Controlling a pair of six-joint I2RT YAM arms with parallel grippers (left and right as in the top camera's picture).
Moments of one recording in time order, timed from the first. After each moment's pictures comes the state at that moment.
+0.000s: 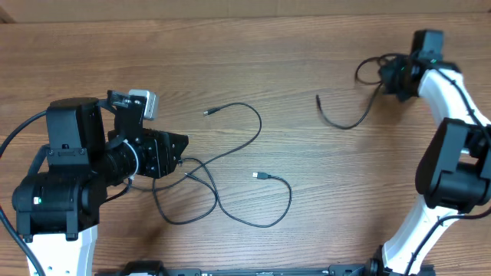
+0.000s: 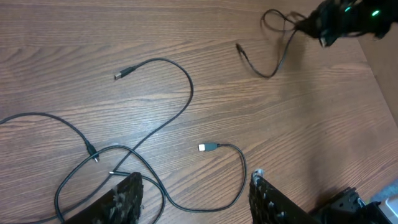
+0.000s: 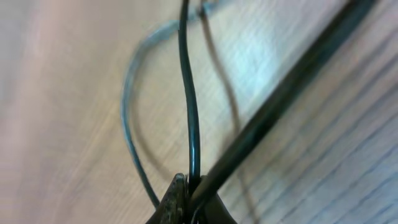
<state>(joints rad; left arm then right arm) 0.01 1.07 1.39 -1.21 0.51 -0.03 -0.22 2.10 1.60 -0.57 -0.11 0.79</state>
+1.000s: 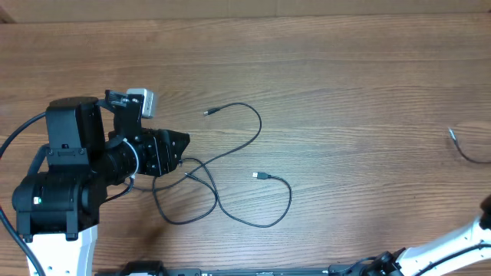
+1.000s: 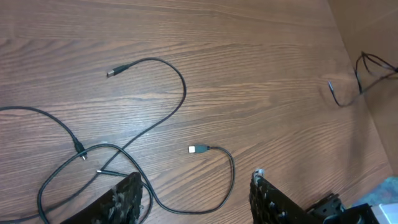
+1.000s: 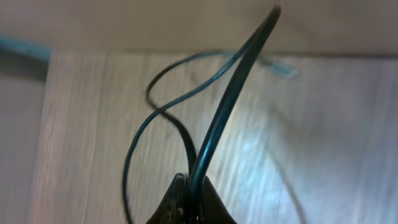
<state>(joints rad) 0.01 1.07 1.39 -1.20 0.53 -0.10 -0.95 2.10 1.91 -0.75 -0.11 0.60</state>
